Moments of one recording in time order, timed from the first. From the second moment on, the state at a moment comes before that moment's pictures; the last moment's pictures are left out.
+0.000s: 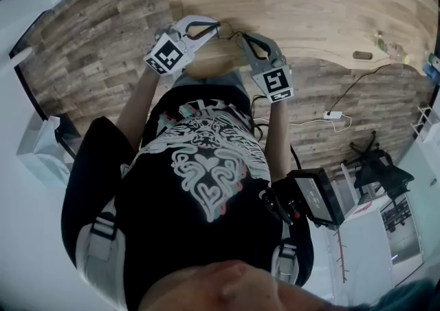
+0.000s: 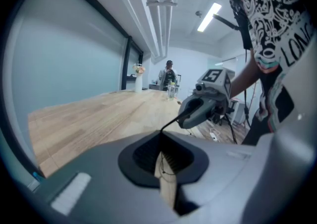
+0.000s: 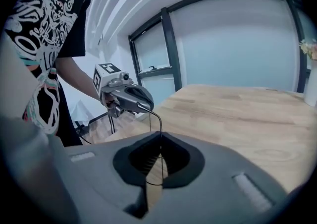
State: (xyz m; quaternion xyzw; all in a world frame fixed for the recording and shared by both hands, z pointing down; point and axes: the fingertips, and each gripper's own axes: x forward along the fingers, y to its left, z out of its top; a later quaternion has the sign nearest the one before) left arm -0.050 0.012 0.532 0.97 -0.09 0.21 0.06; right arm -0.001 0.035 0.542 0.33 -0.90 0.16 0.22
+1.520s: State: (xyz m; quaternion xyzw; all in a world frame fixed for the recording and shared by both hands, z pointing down) left arm -0.077 -0.030 0.478 0.97 -0.16 0.14 0.15; right arm 0.010 0.025 0.437 0.32 -0.93 0.17 0.03
